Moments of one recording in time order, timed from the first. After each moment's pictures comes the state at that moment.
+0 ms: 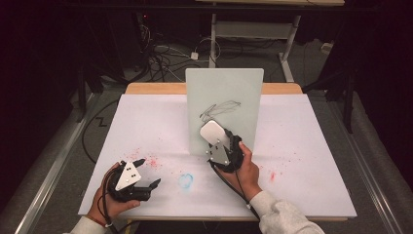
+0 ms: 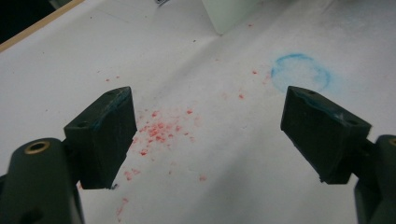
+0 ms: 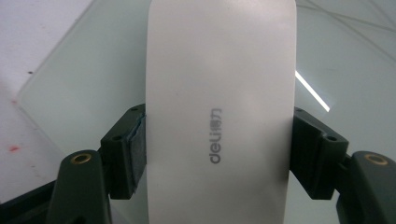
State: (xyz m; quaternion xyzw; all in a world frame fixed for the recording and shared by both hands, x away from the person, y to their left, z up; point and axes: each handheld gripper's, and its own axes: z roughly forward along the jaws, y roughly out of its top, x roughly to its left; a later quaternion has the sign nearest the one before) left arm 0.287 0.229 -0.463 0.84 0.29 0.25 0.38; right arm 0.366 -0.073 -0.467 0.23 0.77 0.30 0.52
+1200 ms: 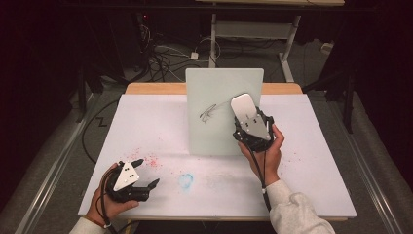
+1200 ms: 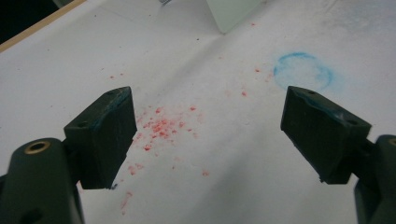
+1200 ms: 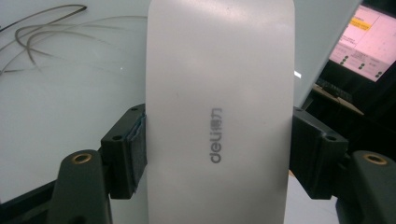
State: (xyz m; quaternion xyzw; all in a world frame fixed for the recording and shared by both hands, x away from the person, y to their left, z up) left arm 0.286 0.233 -0.462 0.84 0.29 0.25 0.38; right arm 0.391 -0.138 -0.400 0.36 0.68 0.38 0.51
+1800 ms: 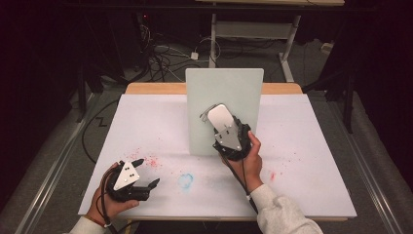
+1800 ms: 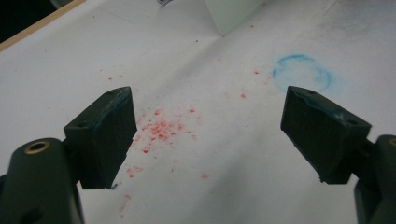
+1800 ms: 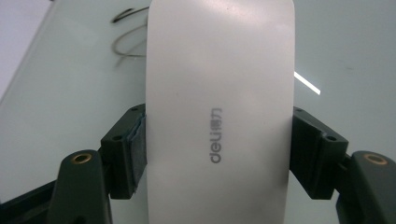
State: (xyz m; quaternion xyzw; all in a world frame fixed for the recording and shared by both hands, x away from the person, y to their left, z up) left arm 0.286 0.233 -0.462 0.84 0.29 0.25 0.39; right arm 0.381 -0.084 -0.429 0.30 0.72 0.36 0.51
